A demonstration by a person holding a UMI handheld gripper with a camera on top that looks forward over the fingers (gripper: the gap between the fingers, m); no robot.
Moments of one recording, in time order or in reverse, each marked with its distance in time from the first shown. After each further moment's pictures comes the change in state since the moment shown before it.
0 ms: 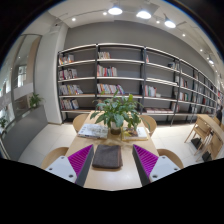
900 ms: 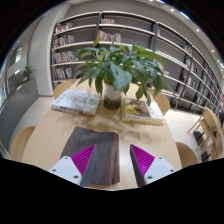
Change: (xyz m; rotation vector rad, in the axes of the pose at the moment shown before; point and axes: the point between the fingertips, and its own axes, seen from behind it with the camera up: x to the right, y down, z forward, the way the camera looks) arm 0.035 0.144 0.287 -0.288 0.024 -0.095
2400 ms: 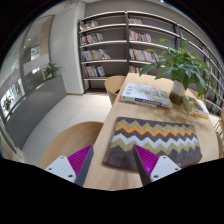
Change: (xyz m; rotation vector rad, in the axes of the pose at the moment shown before) arm -0.320 0.039 -0.020 0.012 -0.257 -0.018
